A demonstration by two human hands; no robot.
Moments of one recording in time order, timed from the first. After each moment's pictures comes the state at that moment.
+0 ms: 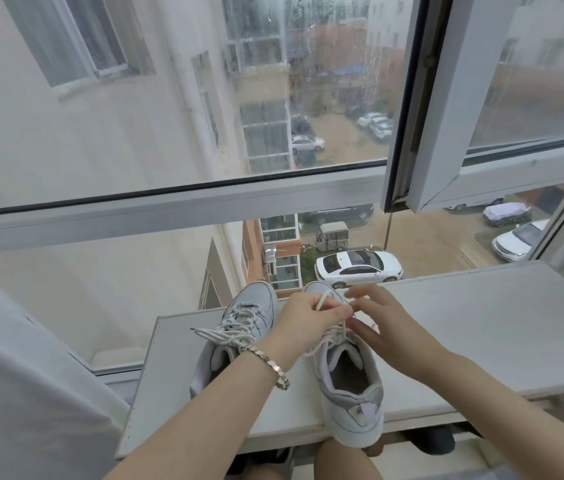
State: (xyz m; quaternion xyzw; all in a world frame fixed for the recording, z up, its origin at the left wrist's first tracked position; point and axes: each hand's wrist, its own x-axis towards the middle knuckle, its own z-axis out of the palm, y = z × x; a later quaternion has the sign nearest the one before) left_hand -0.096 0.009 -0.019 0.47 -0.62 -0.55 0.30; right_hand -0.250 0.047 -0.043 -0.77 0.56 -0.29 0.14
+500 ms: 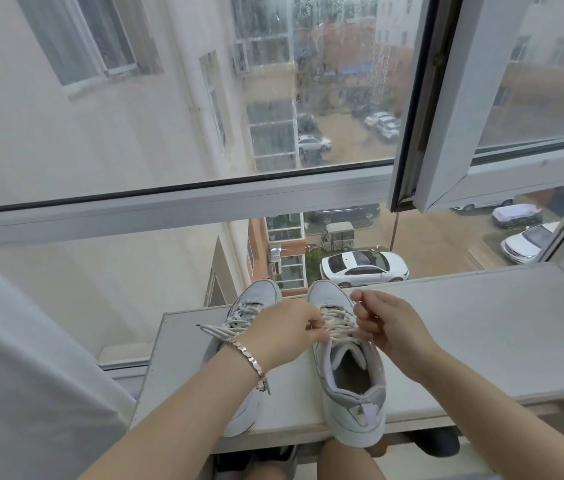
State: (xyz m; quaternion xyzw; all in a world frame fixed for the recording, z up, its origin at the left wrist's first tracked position) left_hand -0.064 0.006 -0.010 0.48 -0.85 -0.21 0.06; right_hand -0.232 0.041 -0.037 -0.31 0.45 -0.56 0.62
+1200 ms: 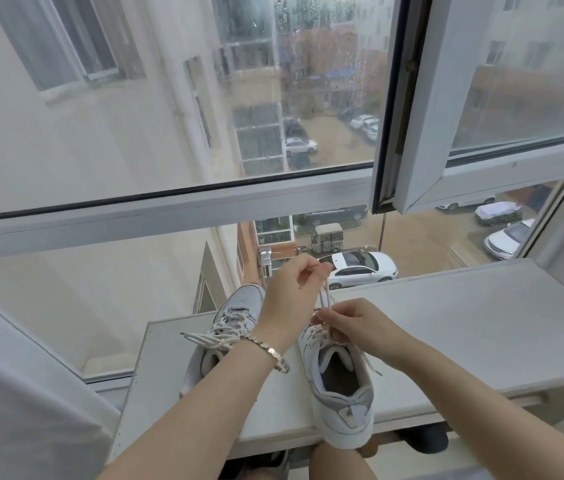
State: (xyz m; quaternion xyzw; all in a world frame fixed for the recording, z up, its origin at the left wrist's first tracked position) left_hand -0.104 -0.005 -0.004 0.44 -0.70 -0.36 0.43; right_hand -0.226 0.035 -0.027 -0.55 0.58 -0.34 0.49
